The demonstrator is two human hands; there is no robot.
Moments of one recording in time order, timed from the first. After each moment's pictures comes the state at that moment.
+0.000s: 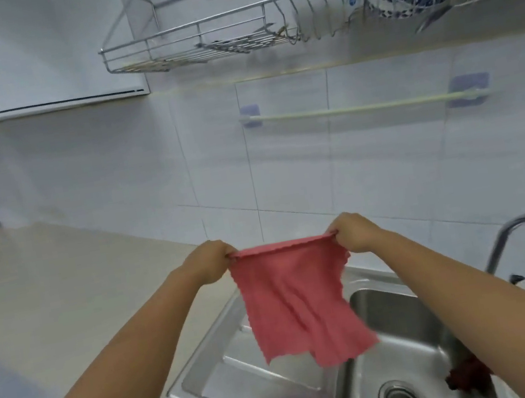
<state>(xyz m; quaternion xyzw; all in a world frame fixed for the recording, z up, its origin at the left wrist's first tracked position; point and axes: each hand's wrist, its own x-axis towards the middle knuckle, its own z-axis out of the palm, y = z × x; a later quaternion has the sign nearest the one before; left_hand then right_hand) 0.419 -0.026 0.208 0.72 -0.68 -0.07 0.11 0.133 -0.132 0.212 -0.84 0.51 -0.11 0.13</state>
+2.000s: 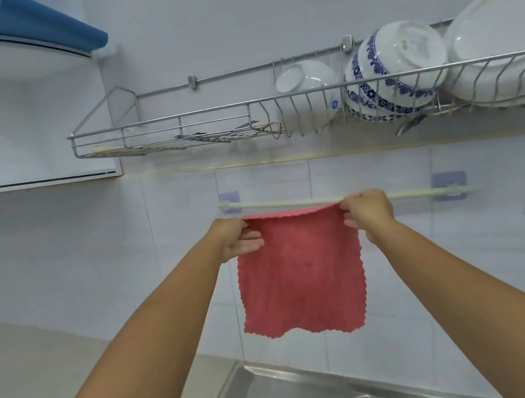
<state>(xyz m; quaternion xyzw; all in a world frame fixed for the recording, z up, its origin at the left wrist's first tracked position) 0.356 -0.172 0.367 0.56 -0.42 -0.46 0.55 0.116 -0.232 0.362 -0.49 0.53 -0.60 0.35</state>
